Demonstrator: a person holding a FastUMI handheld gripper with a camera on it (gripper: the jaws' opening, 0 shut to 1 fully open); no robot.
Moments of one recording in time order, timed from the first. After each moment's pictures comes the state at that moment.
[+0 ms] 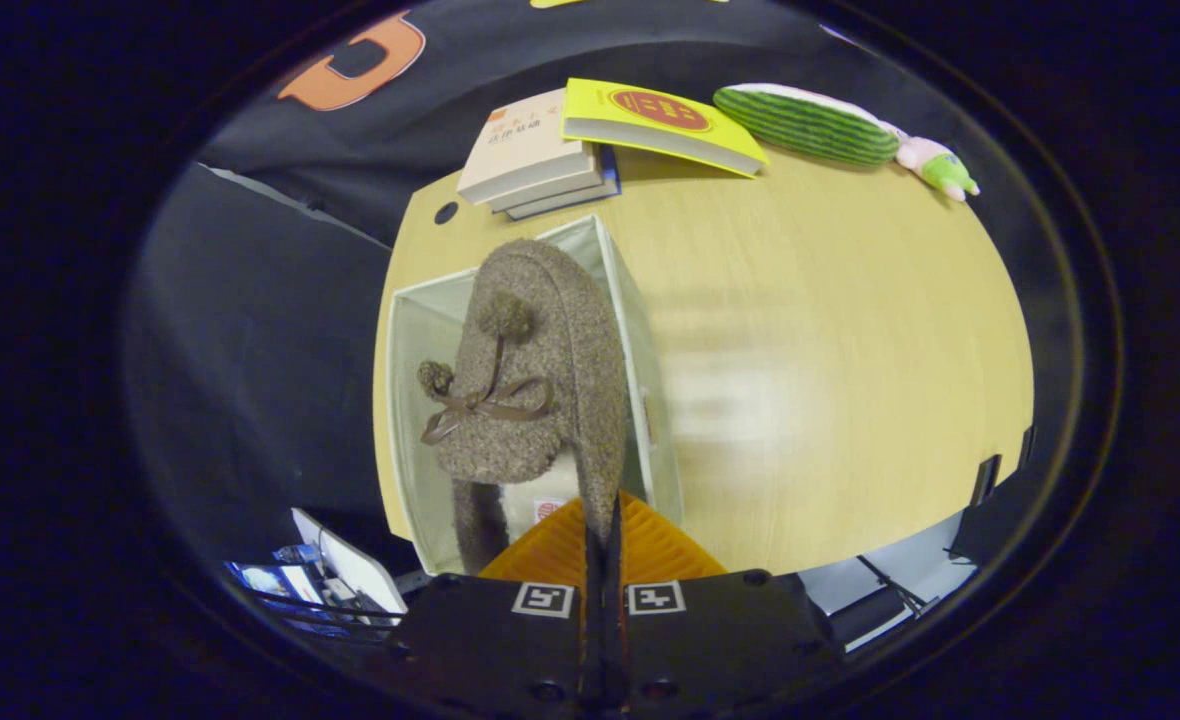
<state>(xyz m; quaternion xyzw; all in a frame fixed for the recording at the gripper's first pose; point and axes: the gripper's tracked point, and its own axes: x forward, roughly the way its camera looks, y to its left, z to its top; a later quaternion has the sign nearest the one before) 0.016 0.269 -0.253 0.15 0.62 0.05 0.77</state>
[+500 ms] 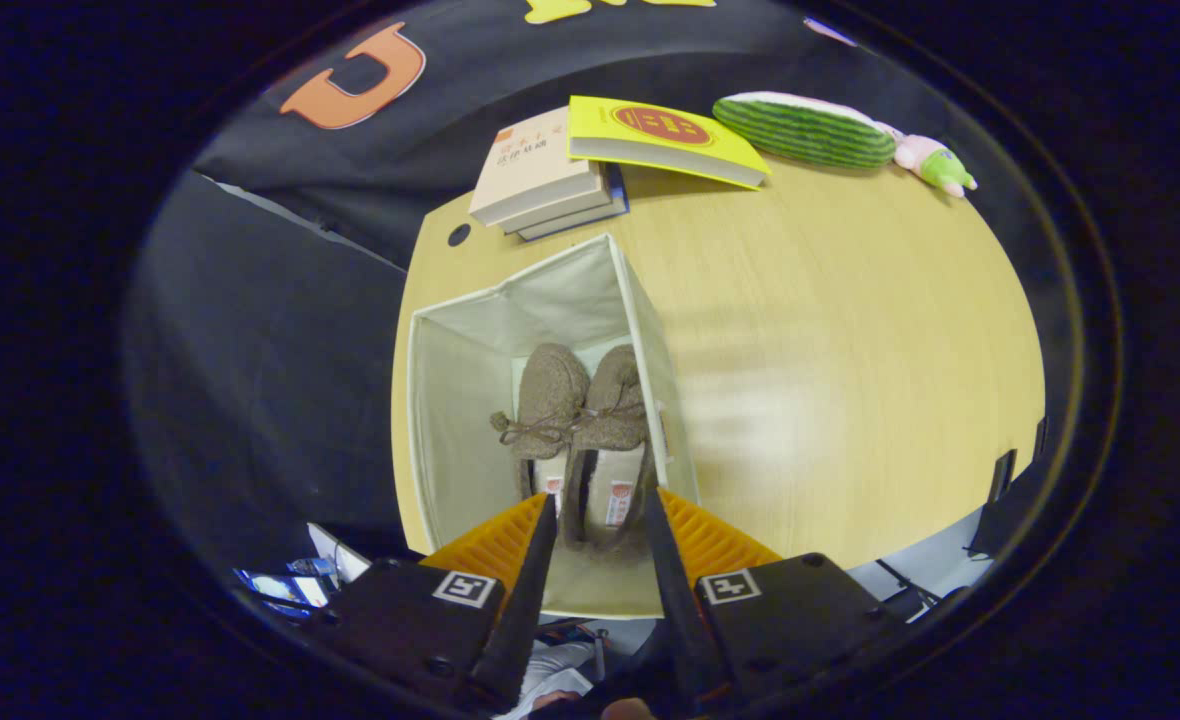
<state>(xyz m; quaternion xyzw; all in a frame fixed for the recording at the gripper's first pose) 0.022 0.275 -0.235 0.17 0.58 0.07 0.79</state>
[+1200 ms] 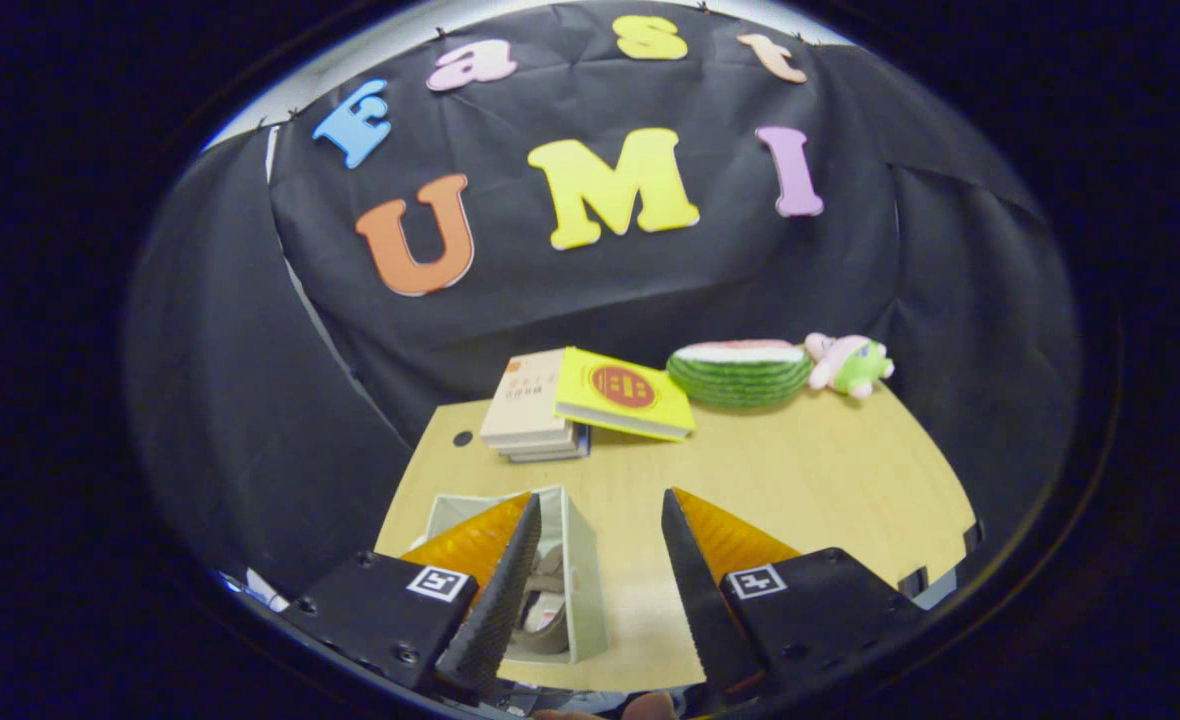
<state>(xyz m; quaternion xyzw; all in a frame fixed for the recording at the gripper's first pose) 0.050 0.161 -0.064 0.11 0.24 0.01 0.96</state>
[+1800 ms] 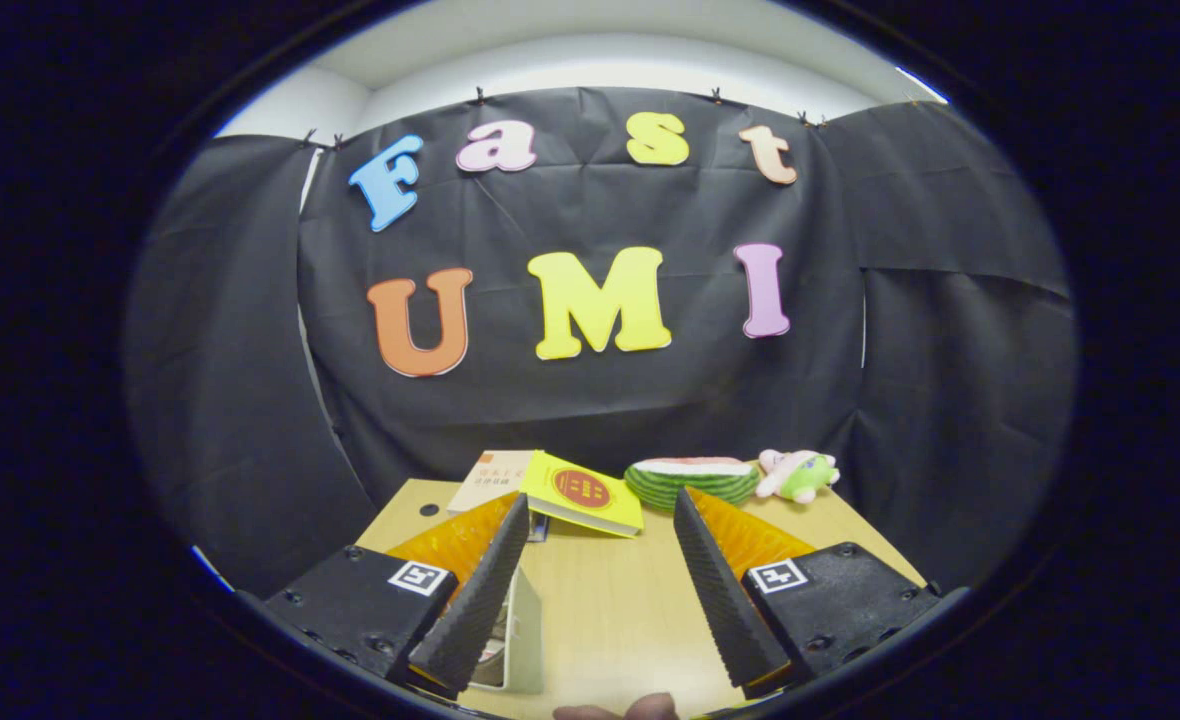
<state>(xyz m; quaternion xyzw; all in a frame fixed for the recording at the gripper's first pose) 0.016 0.124 -0.004 0.06 0.09 -0.02 0.99</state>
